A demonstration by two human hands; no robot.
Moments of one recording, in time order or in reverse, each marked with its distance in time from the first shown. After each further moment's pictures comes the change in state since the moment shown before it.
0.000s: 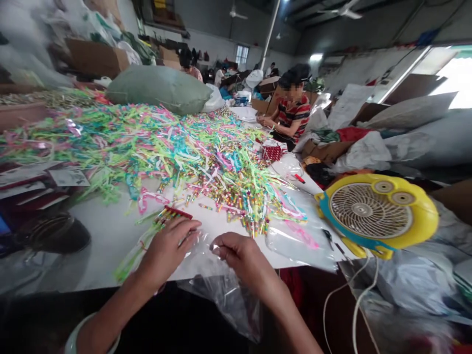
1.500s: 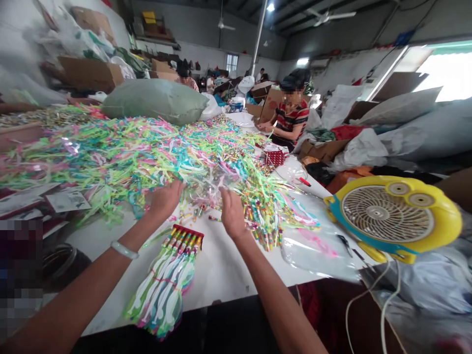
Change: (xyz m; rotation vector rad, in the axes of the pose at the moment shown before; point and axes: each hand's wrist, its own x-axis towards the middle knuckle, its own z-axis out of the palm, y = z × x) left_hand 0.146 -0.127 -0.030 0.515 0.031 -0.111; right_hand 0.167 0.041 0.032 -0.340 0.693 -0.252
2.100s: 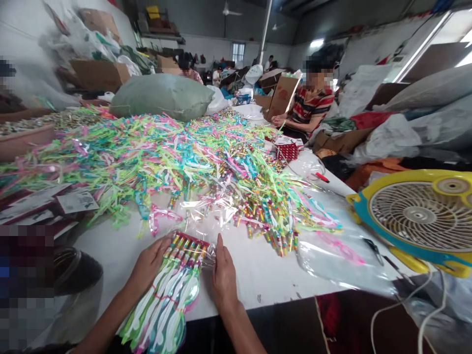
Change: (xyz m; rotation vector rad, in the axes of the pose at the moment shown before) left_hand -0.143 -0.036 0.029 -0.737 -0.193 -0.285; right_hand -0.142 -0.041 0.052 0.338 -0.150 0.367
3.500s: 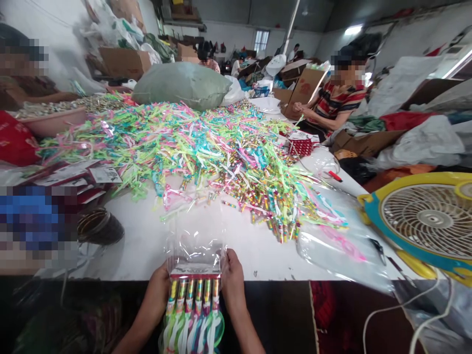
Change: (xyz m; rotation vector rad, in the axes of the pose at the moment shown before) left_hand -0.120 0.019 0.054 -0.603 0.076 -0.353; right_hand -0.047 -0.030 -0.039 0.579 -0.134 0.520
